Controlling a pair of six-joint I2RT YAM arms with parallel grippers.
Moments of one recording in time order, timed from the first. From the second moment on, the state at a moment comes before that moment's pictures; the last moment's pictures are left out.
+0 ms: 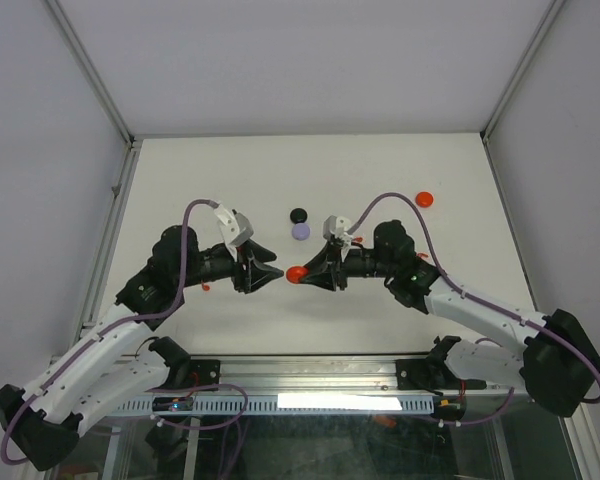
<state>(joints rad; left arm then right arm) -0.64 0.78 0.73 -0.21 0.58 -0.03 0.78 1.13 0.63 0.27 -0.75 -0.03</state>
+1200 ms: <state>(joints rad) -0.64 0.92 0.39 0.89 0.64 -0.58 0.78 1.09 0.35 1.11 -0.53 0.54</state>
